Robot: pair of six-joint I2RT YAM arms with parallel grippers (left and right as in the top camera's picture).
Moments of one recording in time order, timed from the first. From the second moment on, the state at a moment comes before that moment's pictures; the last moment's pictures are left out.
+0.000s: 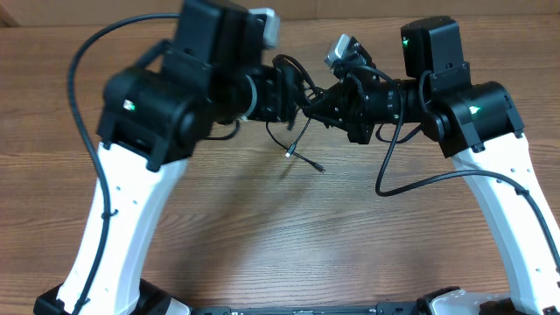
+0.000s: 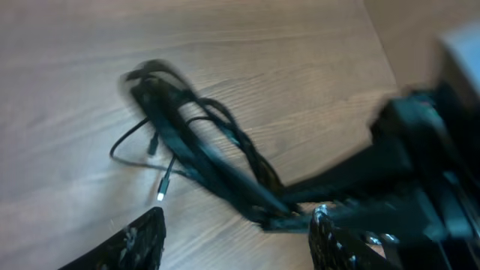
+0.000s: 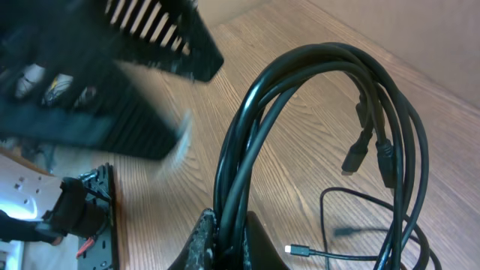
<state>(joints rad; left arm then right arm) -0.52 1.66 2.23 -1.37 0.23 -0.36 0.33 1.50 1.68 -0.96 -0.84 -0.36</state>
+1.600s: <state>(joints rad) -0.55 1.76 2.23 -1.47 -0.03 -0.72 0.46 1.51 1.68 -1.04 -0.73 -0.45</state>
